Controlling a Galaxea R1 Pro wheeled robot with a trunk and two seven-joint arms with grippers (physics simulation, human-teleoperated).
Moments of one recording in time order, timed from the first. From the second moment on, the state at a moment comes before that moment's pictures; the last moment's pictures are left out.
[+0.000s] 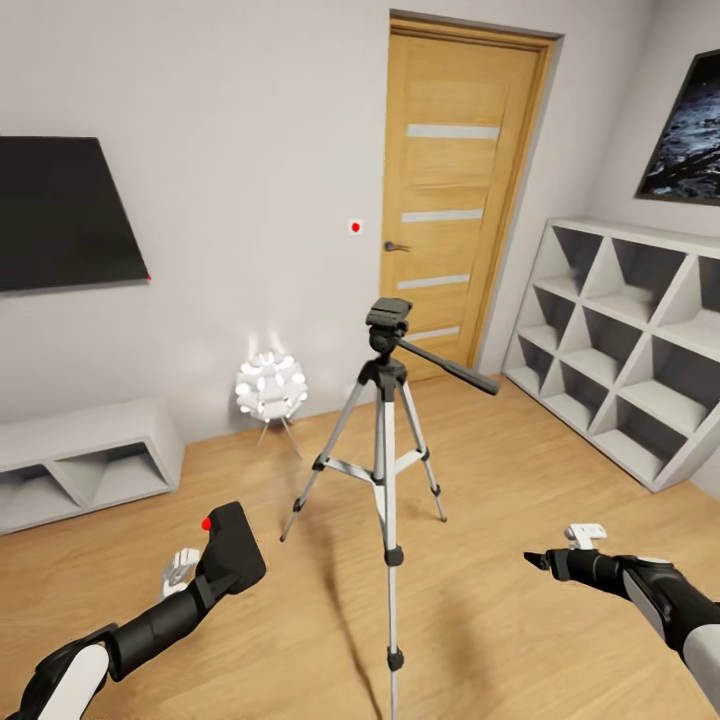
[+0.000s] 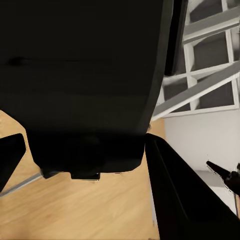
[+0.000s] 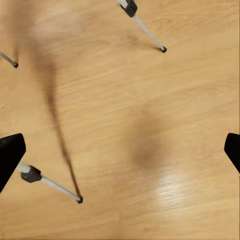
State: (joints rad) left arm -0.13 0.21 0.11 -1.28 0.90 0.70 -0.39; right arm -0.70 -0.40 -0.01 -0.37 -0.07 0.24 0.60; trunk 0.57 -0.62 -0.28
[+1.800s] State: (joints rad) left arm -0.13 0.21 0.11 -1.27 0.90 0.70 -0.39; right arm -0.54 0.03 -0.01 -1.25 -0.08 0.52 0.01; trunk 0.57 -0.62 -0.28
